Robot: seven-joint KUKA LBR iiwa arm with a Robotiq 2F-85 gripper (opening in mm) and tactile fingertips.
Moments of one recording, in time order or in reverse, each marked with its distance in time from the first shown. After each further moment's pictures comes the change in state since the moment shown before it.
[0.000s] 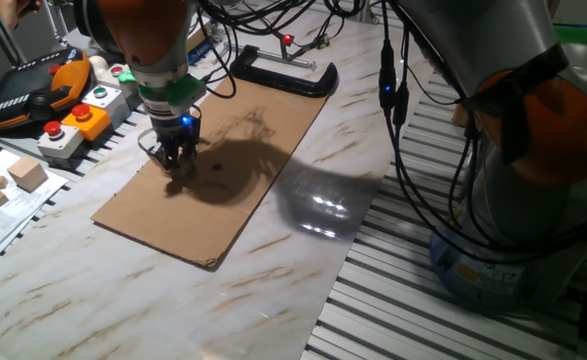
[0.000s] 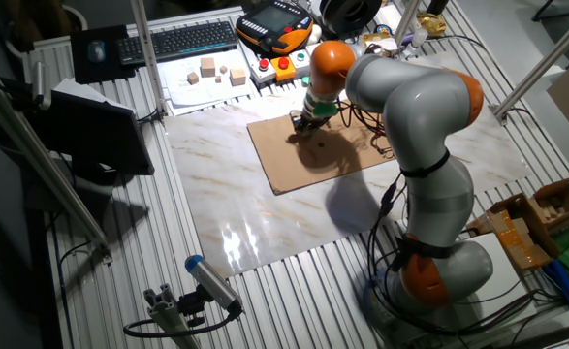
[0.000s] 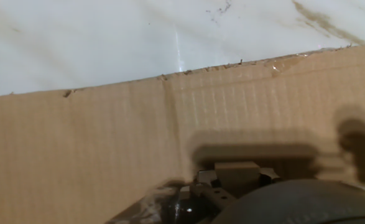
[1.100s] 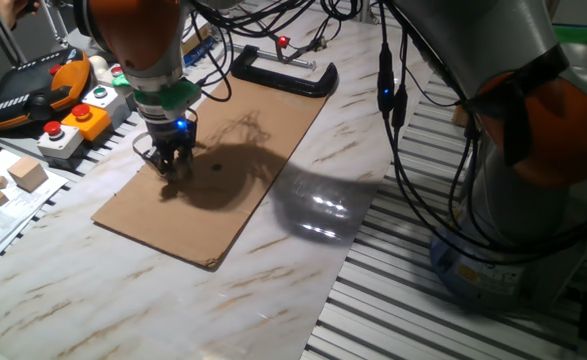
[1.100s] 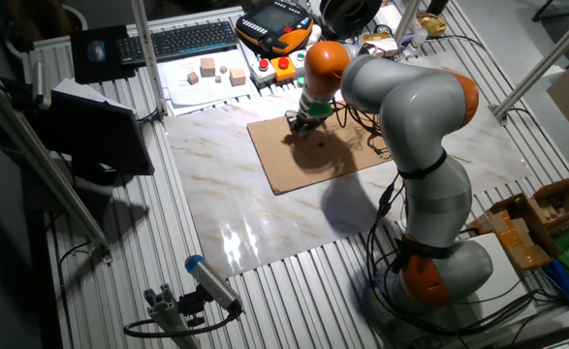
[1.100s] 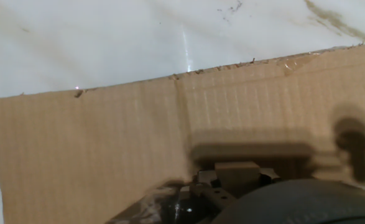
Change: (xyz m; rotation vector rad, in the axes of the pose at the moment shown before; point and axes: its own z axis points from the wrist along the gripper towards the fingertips) arm 0.000 0.012 0.001 0.006 0.004 0.005
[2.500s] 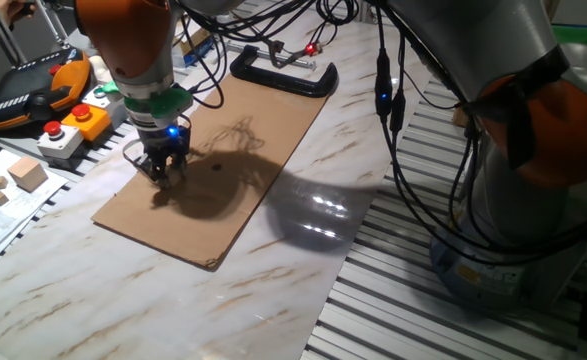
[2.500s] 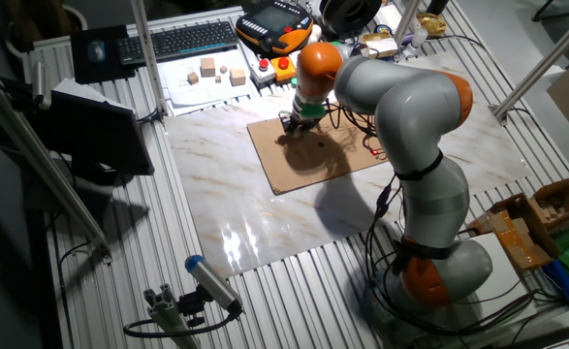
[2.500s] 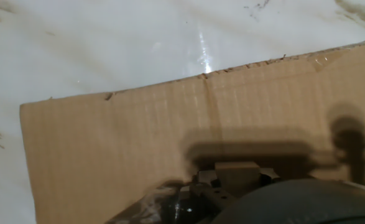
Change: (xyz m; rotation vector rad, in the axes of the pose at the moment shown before) arm 0.001 0.022 0.002 0.000 -0.001 0.031
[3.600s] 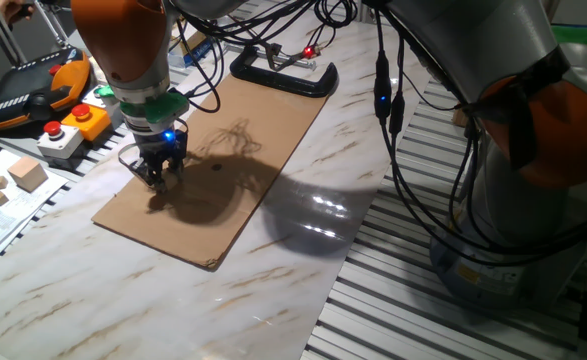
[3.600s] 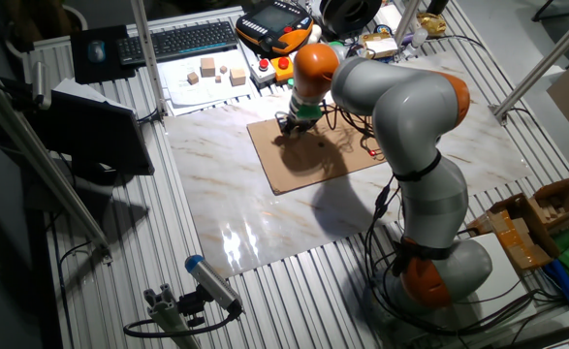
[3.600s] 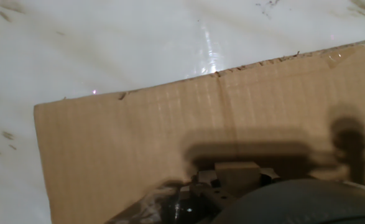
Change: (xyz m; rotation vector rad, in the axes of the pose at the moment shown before) arm 0.002 0.012 0.002 -0.001 0.001 0.014
